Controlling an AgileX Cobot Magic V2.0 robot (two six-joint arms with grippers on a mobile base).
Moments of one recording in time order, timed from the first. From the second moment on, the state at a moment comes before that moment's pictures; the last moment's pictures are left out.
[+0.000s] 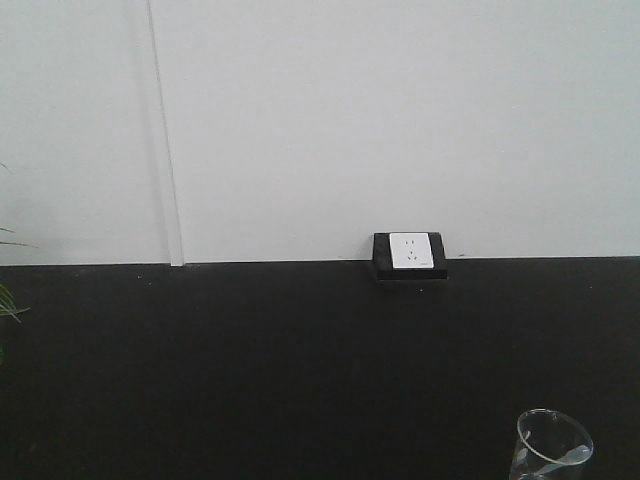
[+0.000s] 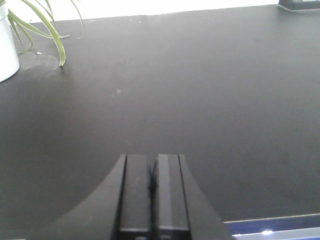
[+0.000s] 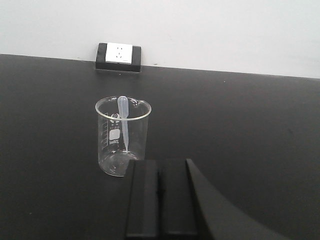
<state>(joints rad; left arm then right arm) -0.07 -0.01 0.03 -0.02 0.01 0.05 -0.03 -0.01 0.03 -0.08 0.19 -0.04</state>
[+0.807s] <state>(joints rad) -0.07 -0.01 0.03 -0.02 0.01 0.05 -0.03 -0.01 0.03 -0.09 0.19 -0.05</state>
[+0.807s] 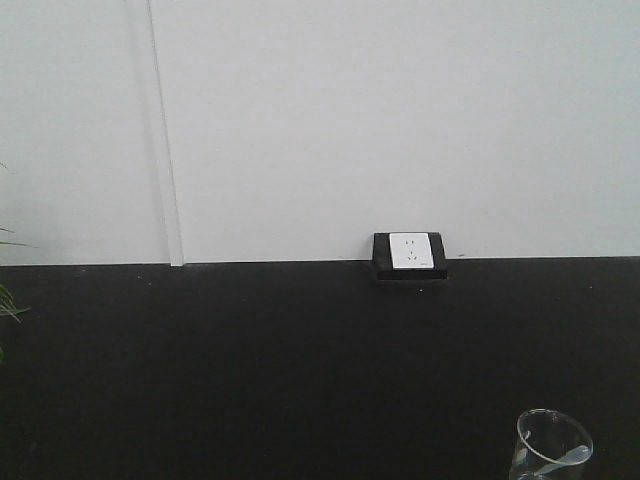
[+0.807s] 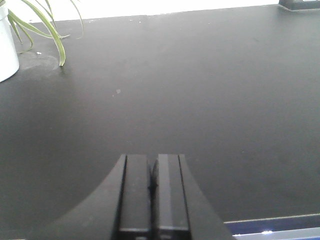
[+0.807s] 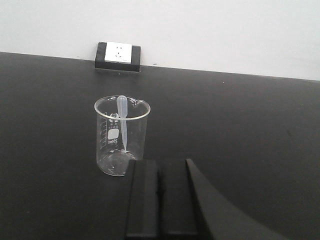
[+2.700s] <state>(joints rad) -0.07 -0.01 0.03 -0.02 0.01 0.05 -0.04 1.39 -0.27 -0.26 -0.80 0.06</state>
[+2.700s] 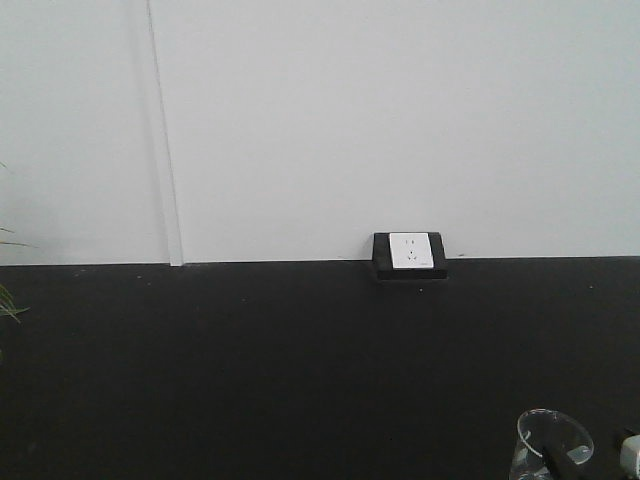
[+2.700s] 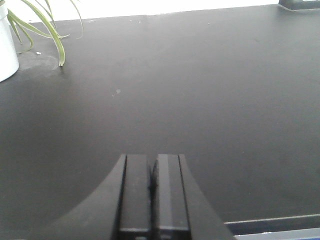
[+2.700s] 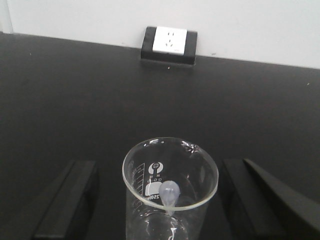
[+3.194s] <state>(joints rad) -0.07 -0.01 0.03 -0.02 0.01 0.05 -0.04 1.59 -0.31 -0.26 -0.96 0.06</state>
